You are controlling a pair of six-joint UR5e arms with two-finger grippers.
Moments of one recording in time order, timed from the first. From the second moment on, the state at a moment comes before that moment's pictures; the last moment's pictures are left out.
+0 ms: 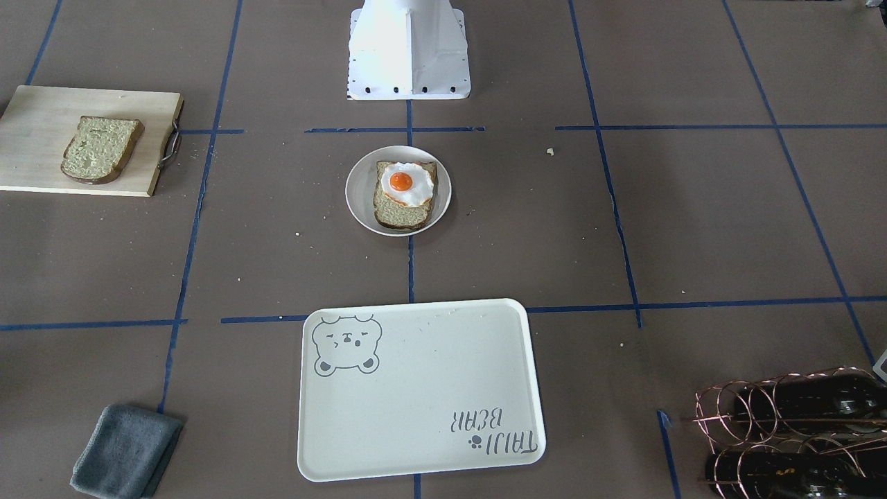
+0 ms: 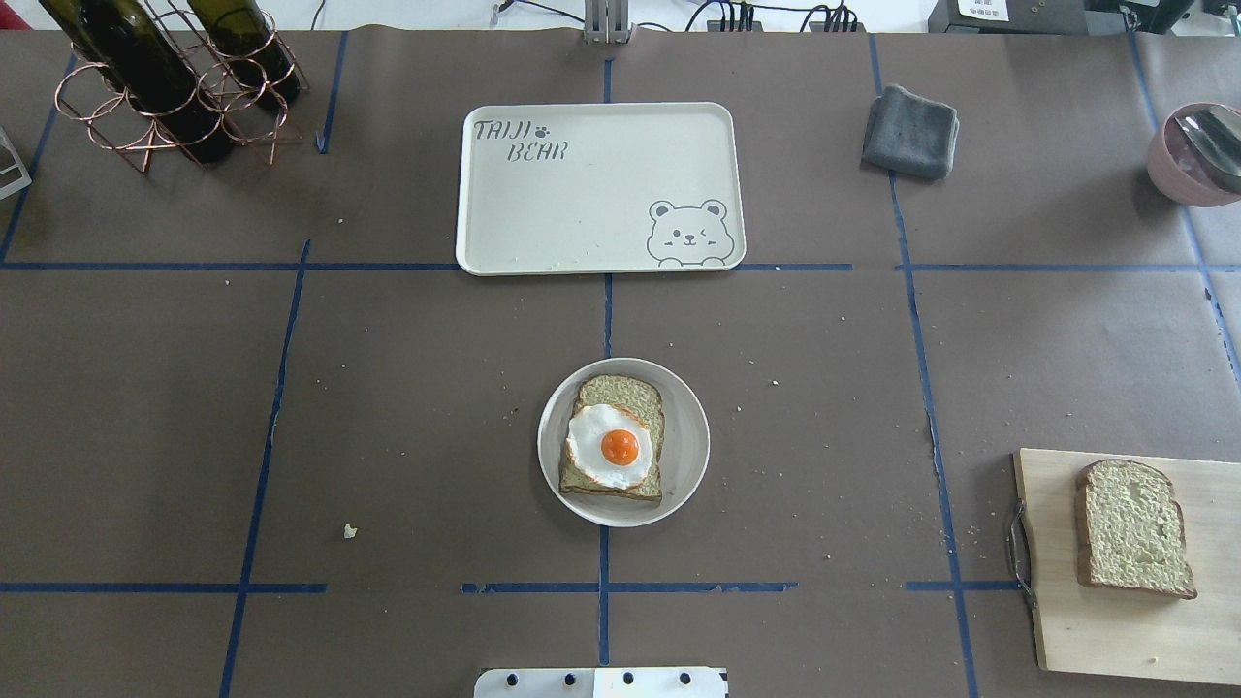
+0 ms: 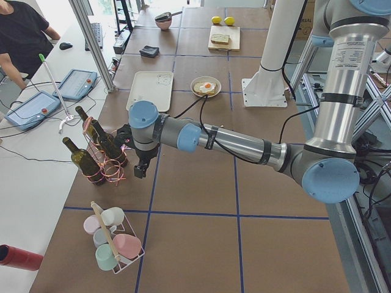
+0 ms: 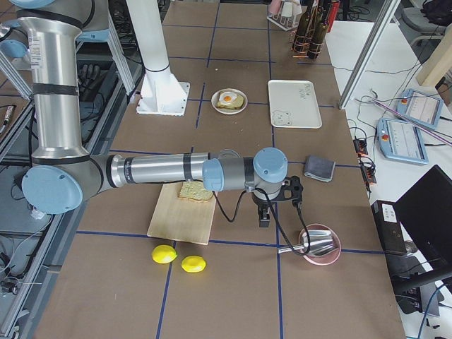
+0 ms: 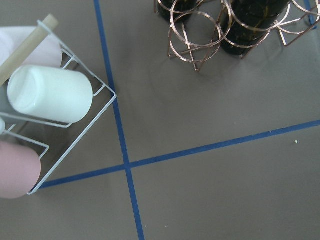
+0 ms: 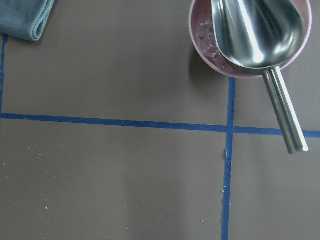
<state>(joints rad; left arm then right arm) -1.48 -1.70 -1.69 -1.69 -2.40 0.05 1.54 -1.54 1.68 -1.57 2.47 0.08</state>
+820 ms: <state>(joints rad) -1.29 -1.77 -1.70 -1.87 -2.39 -0.14 1.36 -1.71 1.92 -1.54 2.47 0.34</state>
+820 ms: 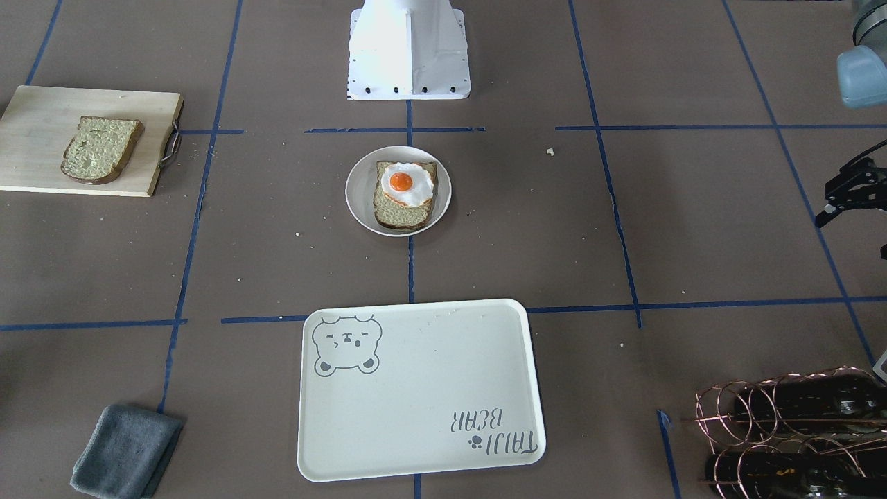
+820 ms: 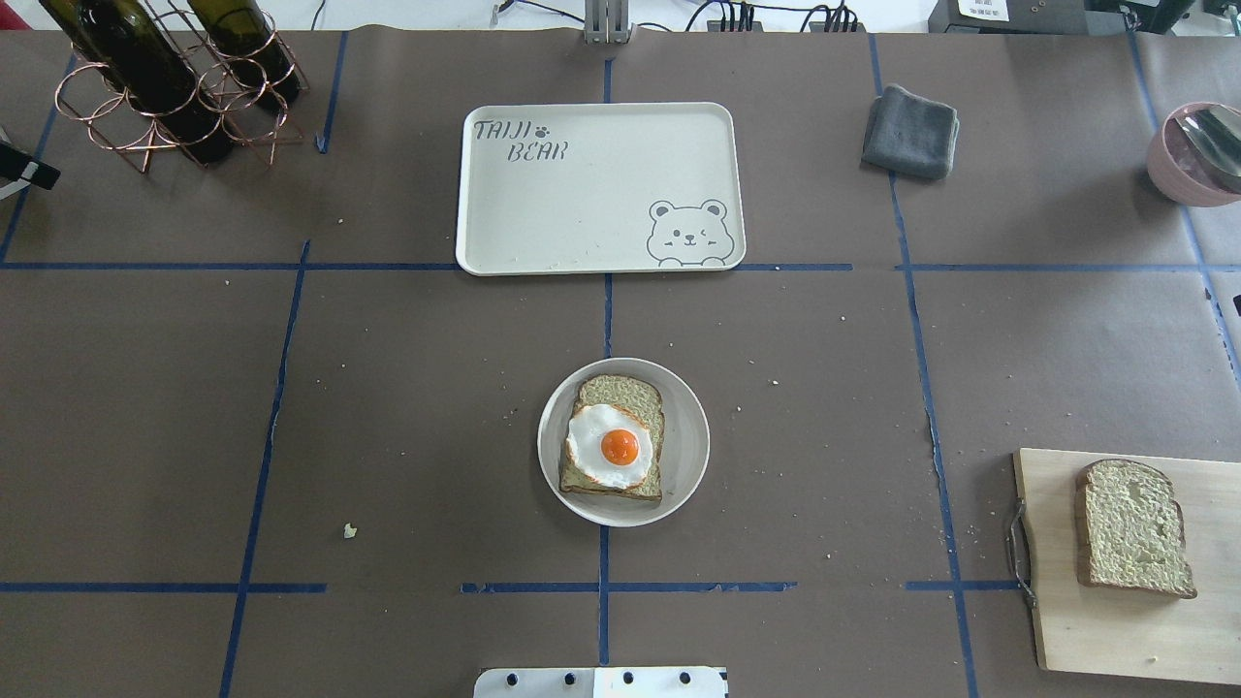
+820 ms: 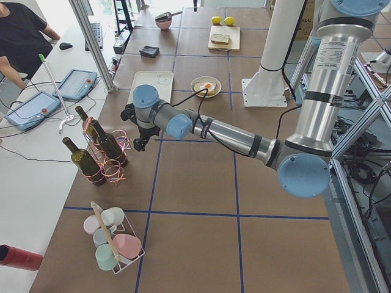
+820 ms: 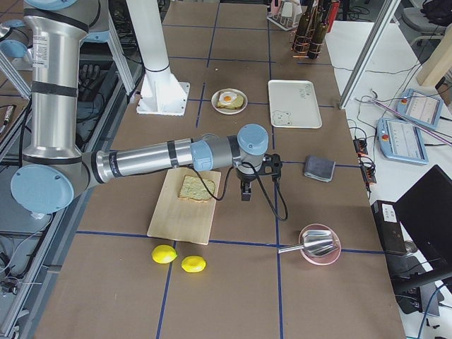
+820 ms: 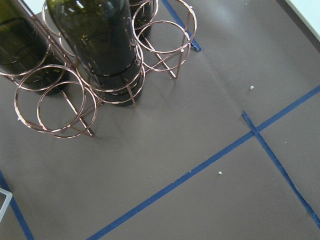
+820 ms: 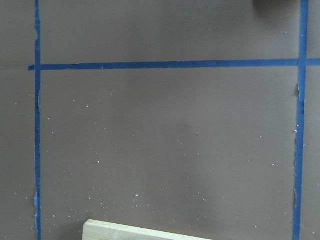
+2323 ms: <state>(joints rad) -0.96 -1.84 -1.75 -2.14 -2.30 -0.94 0.78 -2.07 1.78 -0.46 2.10 1.19</state>
